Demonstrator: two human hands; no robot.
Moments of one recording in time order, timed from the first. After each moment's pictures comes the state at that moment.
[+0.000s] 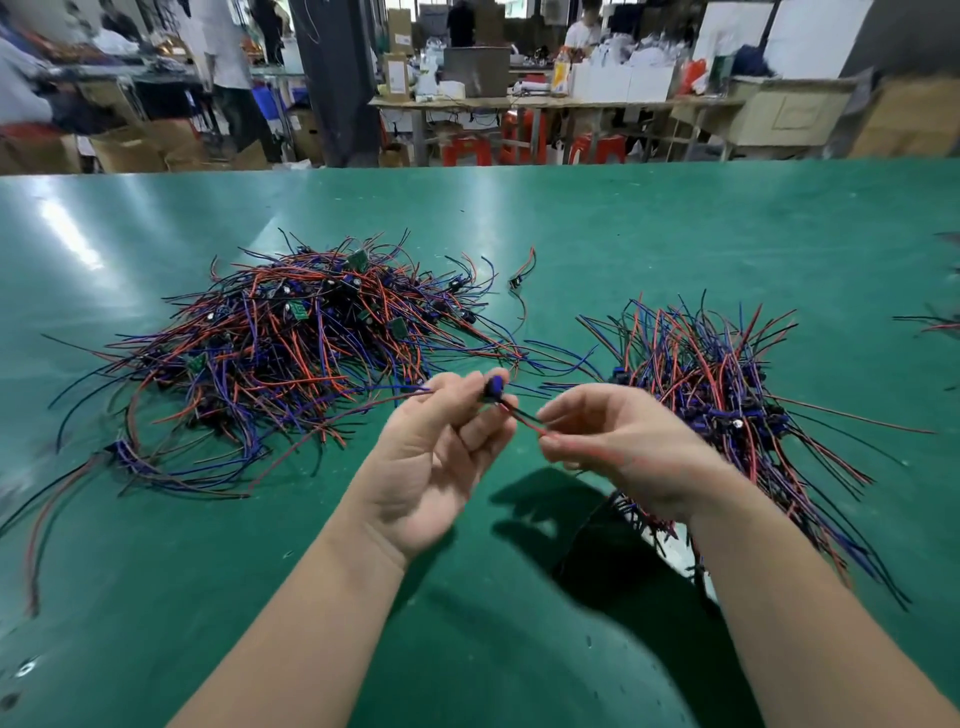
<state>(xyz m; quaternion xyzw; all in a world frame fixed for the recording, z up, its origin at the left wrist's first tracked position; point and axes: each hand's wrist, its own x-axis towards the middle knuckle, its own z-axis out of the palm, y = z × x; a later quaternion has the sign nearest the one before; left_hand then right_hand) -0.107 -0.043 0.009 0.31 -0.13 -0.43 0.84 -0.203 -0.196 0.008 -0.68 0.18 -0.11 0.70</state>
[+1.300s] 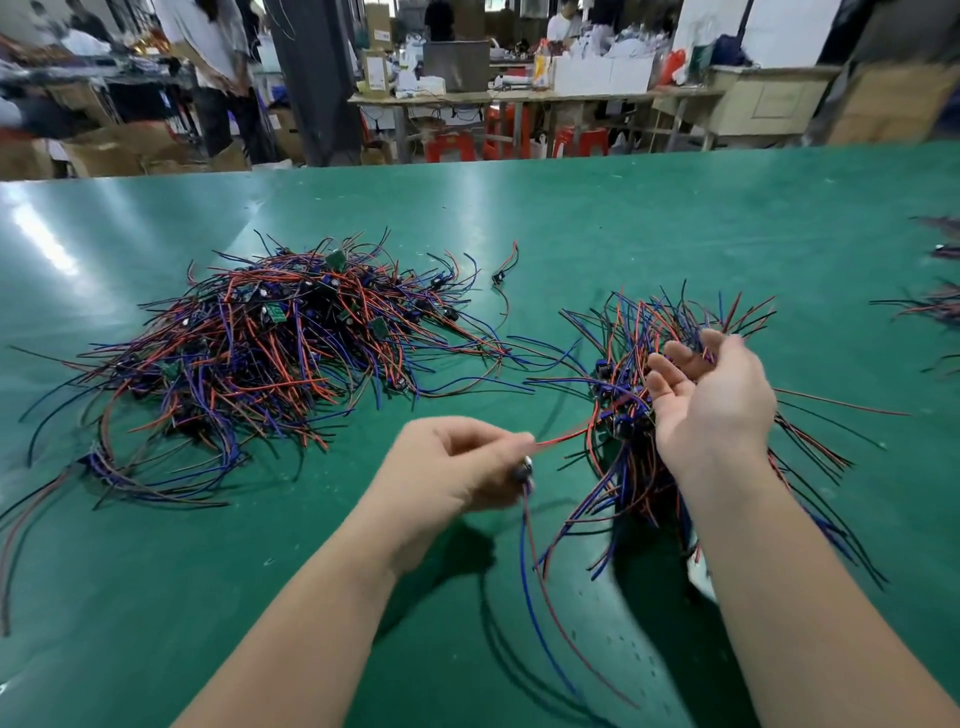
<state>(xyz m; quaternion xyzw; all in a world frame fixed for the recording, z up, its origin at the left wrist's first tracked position) -0.124 -0.049 0.003 0.62 -0.23 -0.37 0.66 -0.210 -0.232 0.019 -0.30 0.37 -0.49 0.73</state>
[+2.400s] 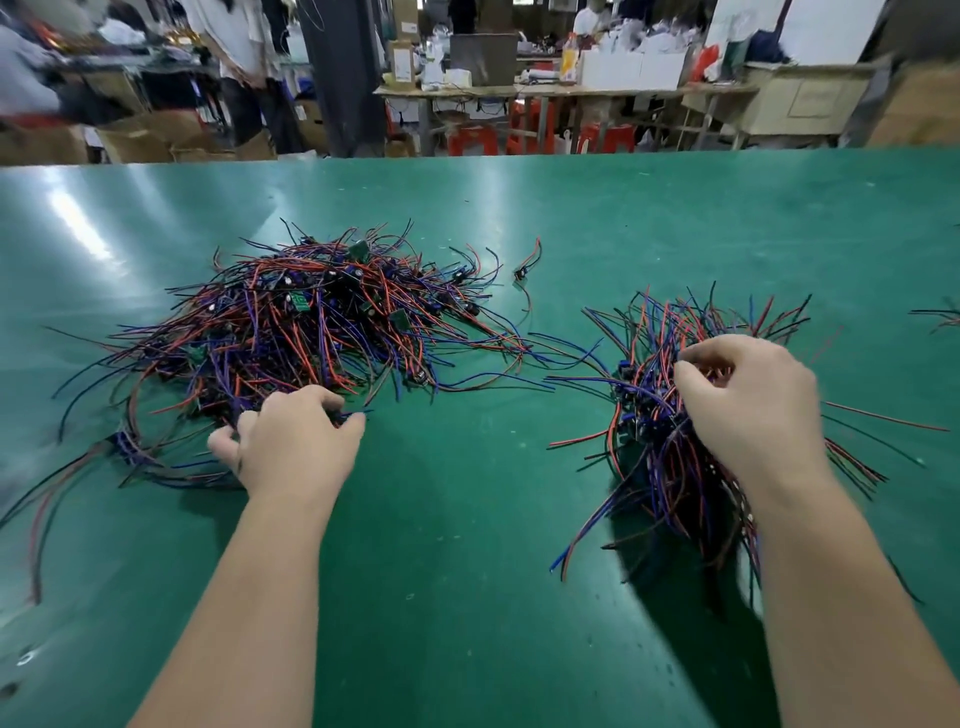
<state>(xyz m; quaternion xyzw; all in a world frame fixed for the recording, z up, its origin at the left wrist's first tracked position) -0.033 -0.002 -0.021 0.98 -0.05 0.06 0.17 -0.230 -0.242 0.021 -0.84 0.39 -0.33 0.18</state>
